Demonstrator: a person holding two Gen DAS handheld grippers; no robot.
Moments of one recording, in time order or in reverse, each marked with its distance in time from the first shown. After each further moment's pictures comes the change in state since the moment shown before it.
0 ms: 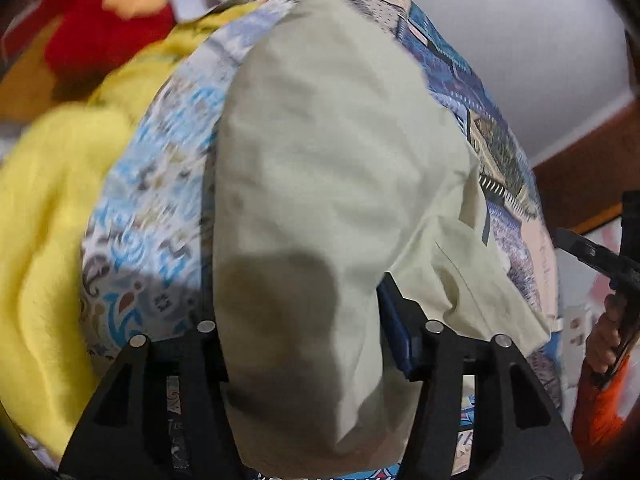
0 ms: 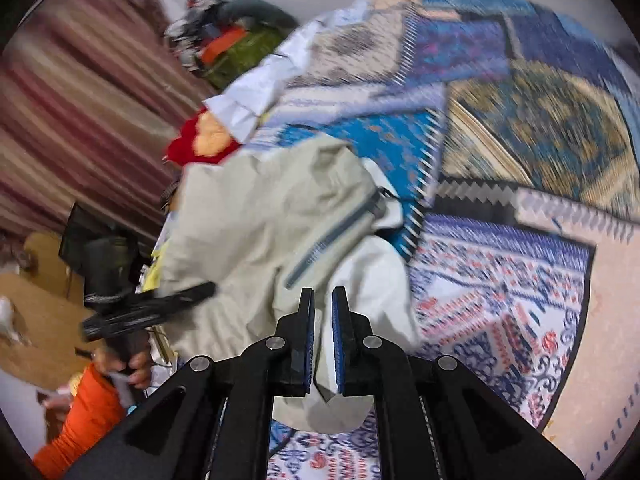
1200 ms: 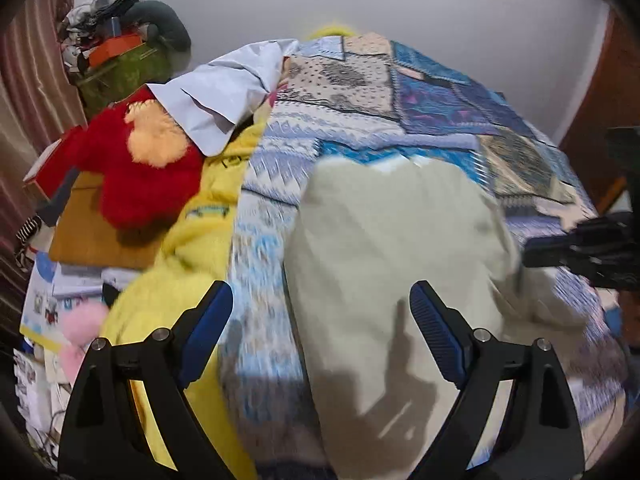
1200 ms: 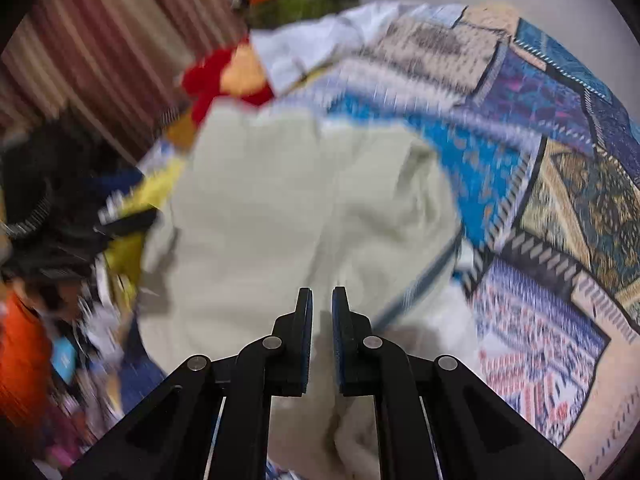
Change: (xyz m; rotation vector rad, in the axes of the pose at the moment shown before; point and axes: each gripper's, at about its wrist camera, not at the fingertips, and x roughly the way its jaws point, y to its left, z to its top) left arm -0.057 -0.026 0.042 0.316 -0.204 0.327; right arm 0.056 0.053 0.000 -0.258 0.083 -0.109
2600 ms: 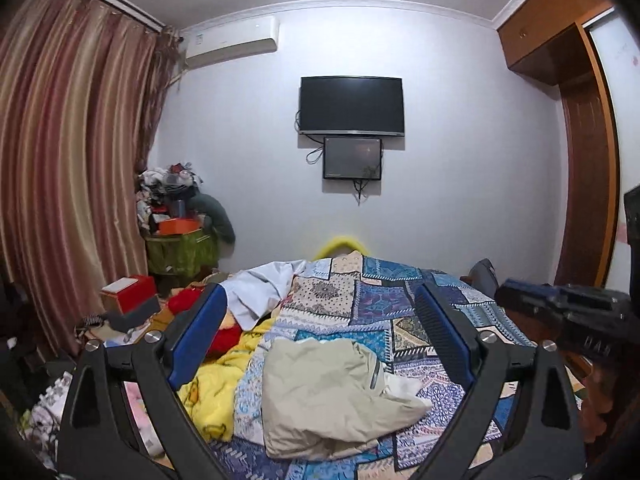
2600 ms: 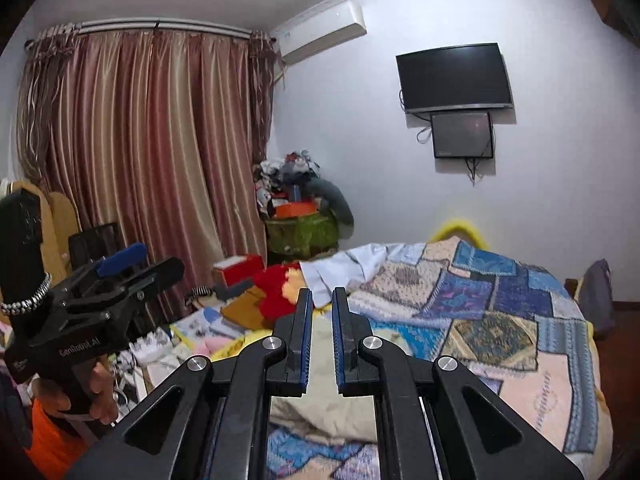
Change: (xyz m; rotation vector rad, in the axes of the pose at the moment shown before) left arm -0.342 -0.157 -0.116 -0.027 -0.775 0.124; right arm -0.323 0.161 -0.173 -0.135 -0.799 -0.127
